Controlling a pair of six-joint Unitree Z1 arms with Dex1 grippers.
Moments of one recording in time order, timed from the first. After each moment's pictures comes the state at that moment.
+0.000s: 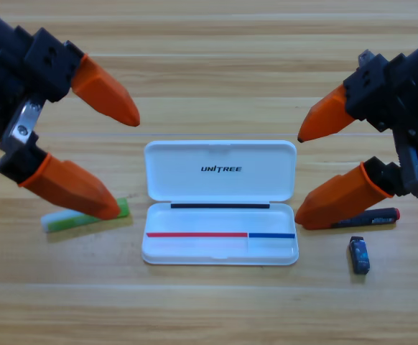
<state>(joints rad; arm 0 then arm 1) -0.78 1.47 -1.42 0.95 -0.42 0.68 0.91 1.56 -1.40 0.77 0.33 -0.40</state>
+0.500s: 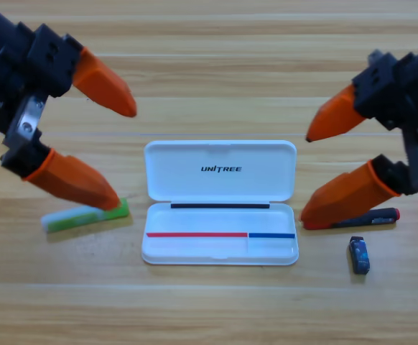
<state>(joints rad) -0.78 1.47 -1.42 0.94 -0.37 0.68 0.91 1.54 -1.38 0.77 0.32 -0.36</state>
